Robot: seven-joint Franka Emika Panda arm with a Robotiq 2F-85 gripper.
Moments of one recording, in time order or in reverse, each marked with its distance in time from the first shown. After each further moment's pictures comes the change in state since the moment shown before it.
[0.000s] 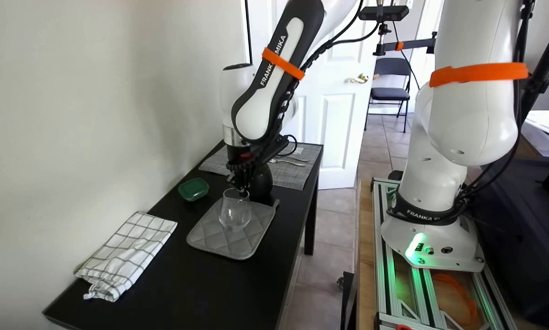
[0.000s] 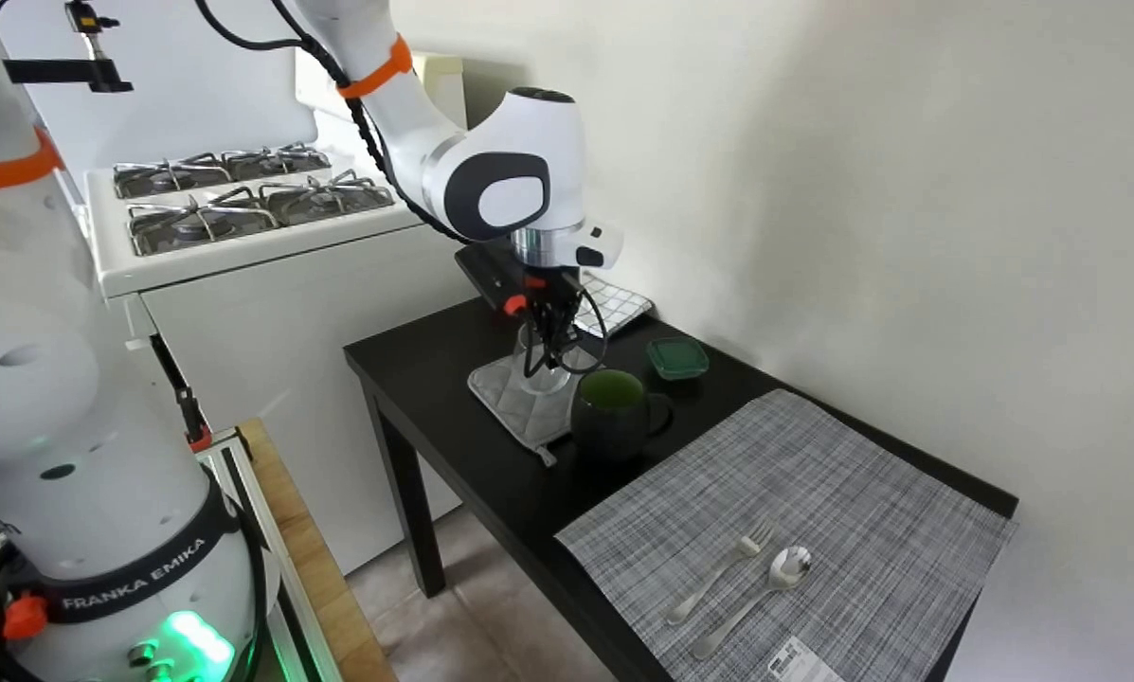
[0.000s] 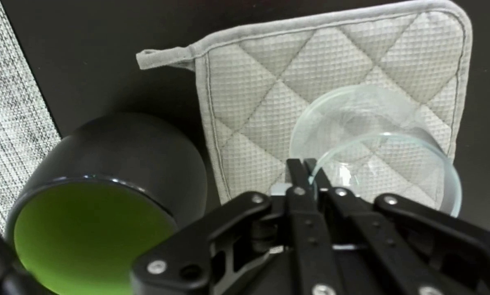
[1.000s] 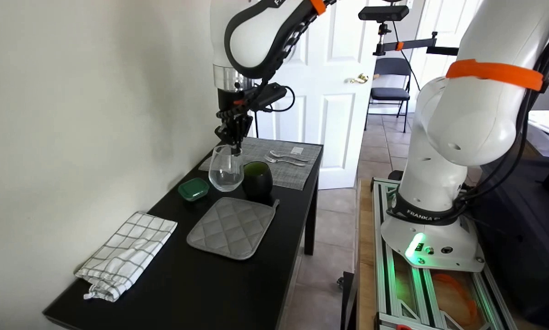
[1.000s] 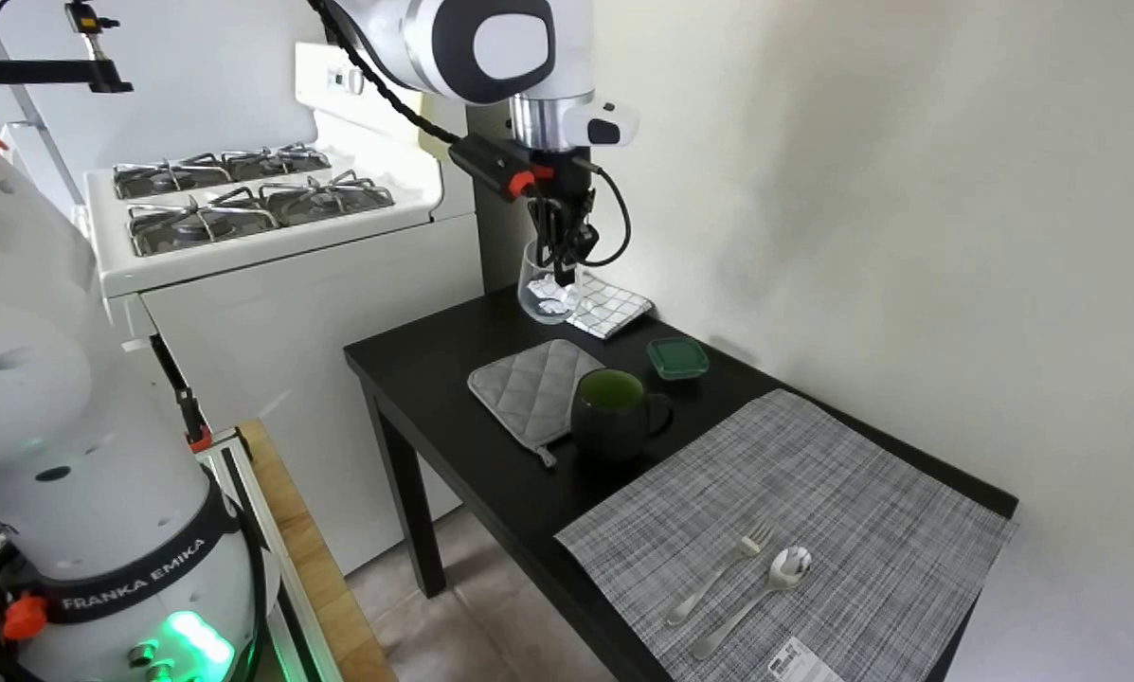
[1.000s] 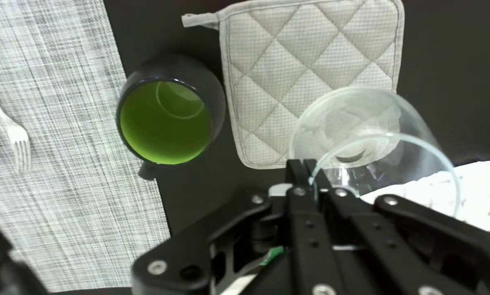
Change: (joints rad) arm -0.029 -0.301 -0.003 0.077 -0.063 -0.340 -0.002
